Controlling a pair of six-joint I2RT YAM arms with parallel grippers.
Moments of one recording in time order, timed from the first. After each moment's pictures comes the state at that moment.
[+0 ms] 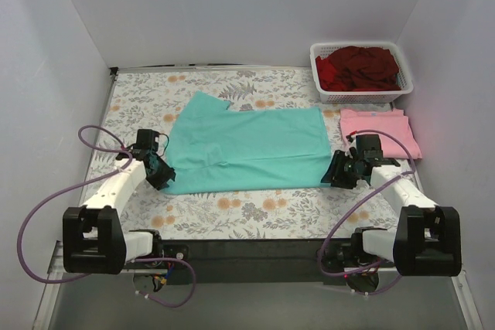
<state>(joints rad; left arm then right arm) -0.05 1.26 0.70 -0.69 -0.09 -0.82 0.04 1.22 0.57 -0.46 -0.32 0.35</state>
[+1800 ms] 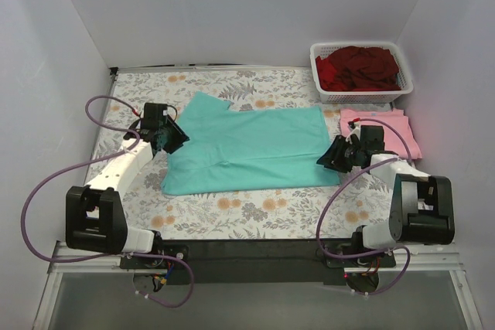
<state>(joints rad) -0.14 1.39 0.95 -0.41 -0.01 -0.82 -0.04 1.43 0.62 -0.15 -0.54 0.39</state>
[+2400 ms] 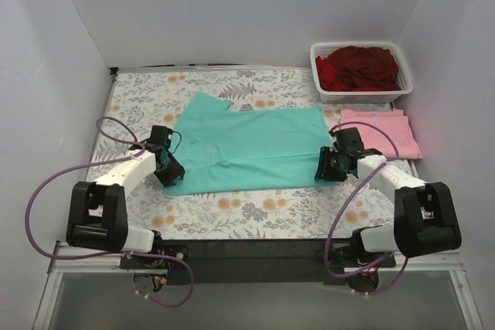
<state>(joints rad) -0.15 1.38 0.75 -0.61 -0.10 -0.82 0.22 1.33 0.65 -0.40 -0.17 0.31</state>
